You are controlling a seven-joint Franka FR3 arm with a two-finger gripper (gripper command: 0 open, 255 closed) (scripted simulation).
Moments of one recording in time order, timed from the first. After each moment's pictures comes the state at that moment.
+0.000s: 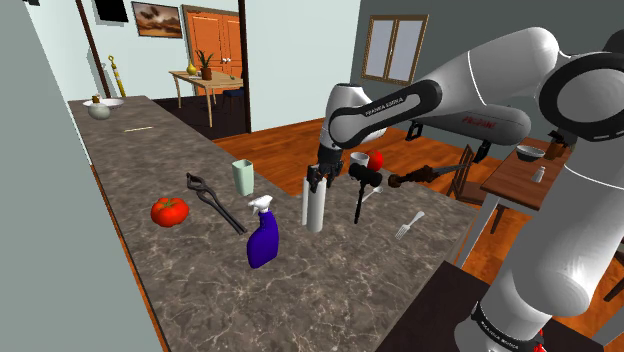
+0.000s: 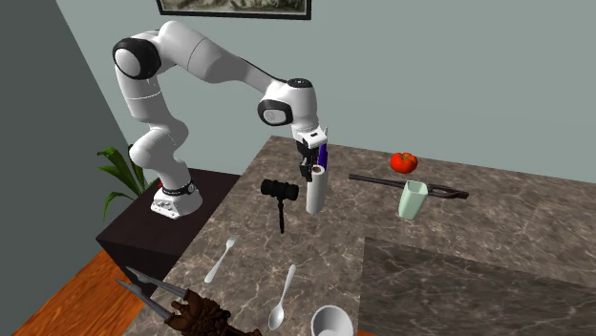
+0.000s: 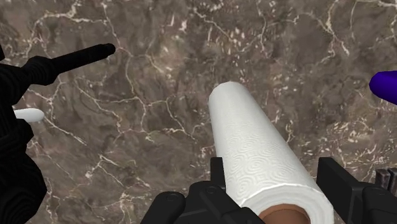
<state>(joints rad) 0.02 0.02 0.02 -2.14 0.06 2.29 0.13</state>
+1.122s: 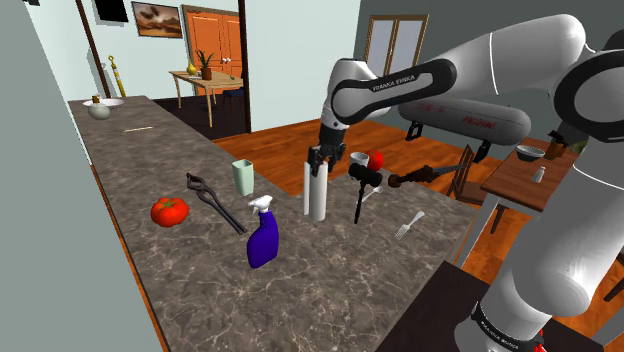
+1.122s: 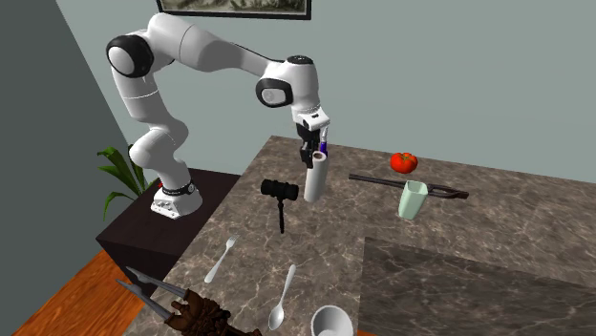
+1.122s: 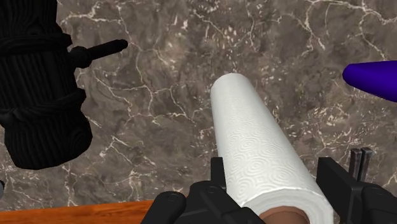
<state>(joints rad) 0.02 -0.04 0.02 -2.04 0.06 2.14 0.14</state>
